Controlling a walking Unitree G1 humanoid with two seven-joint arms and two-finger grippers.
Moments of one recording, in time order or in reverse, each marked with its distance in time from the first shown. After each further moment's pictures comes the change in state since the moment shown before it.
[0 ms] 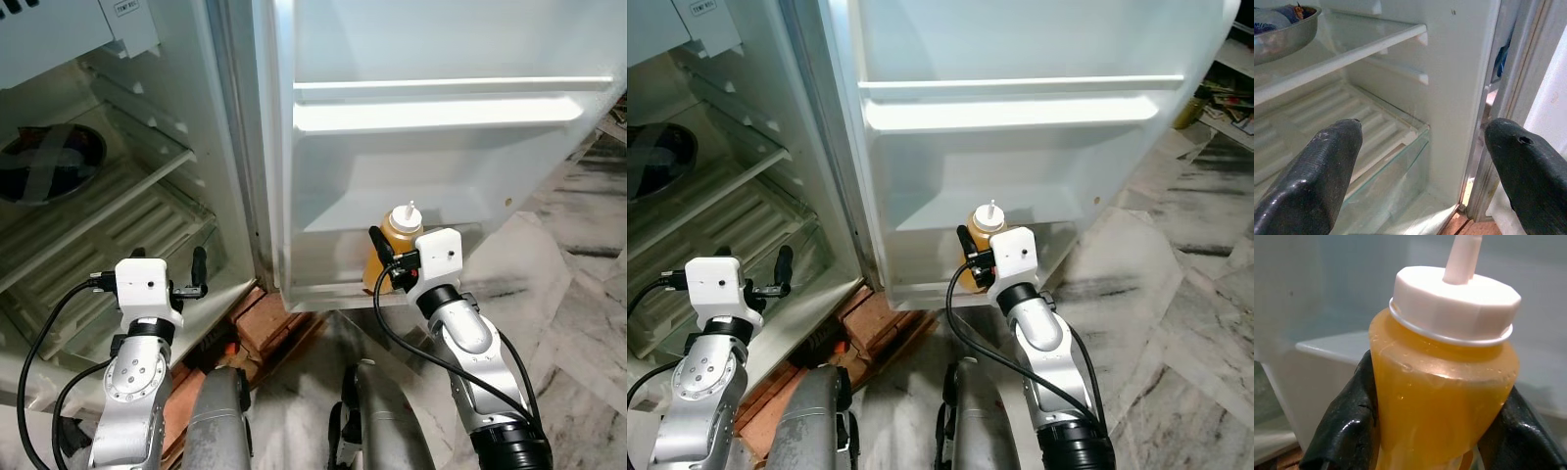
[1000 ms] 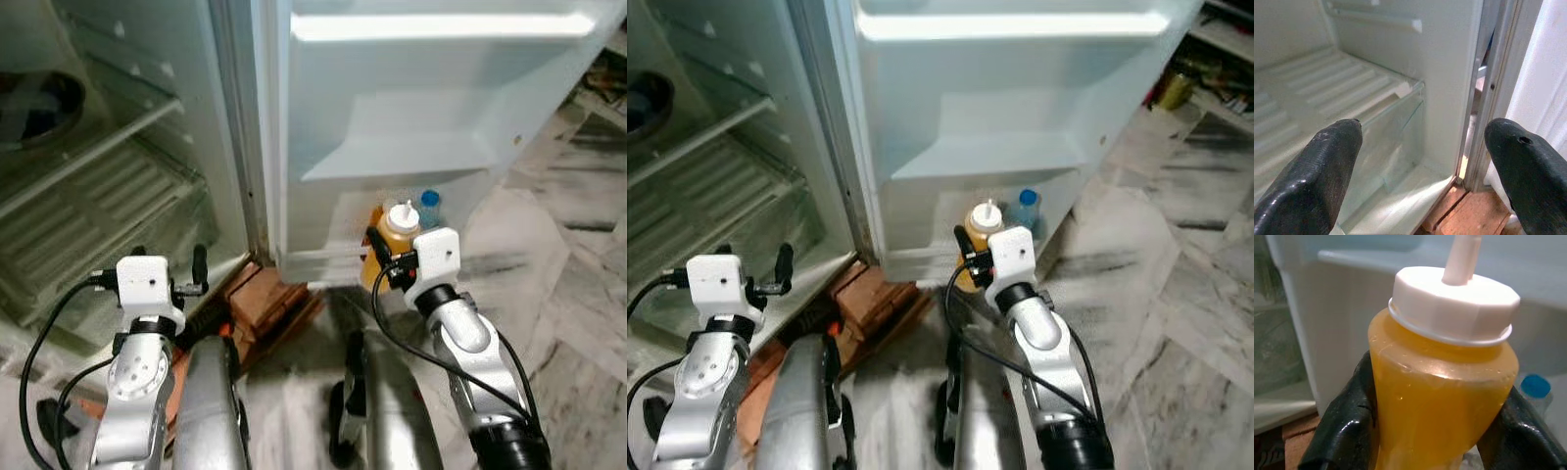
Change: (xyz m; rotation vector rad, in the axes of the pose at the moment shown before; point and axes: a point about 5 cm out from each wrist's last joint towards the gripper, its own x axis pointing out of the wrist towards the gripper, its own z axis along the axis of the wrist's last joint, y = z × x) left arm 0.002 -0.001 0.001 0.005 -0.002 0.010; right arm 0.001 0.002 -0.001 0.005 -0.004 0.020
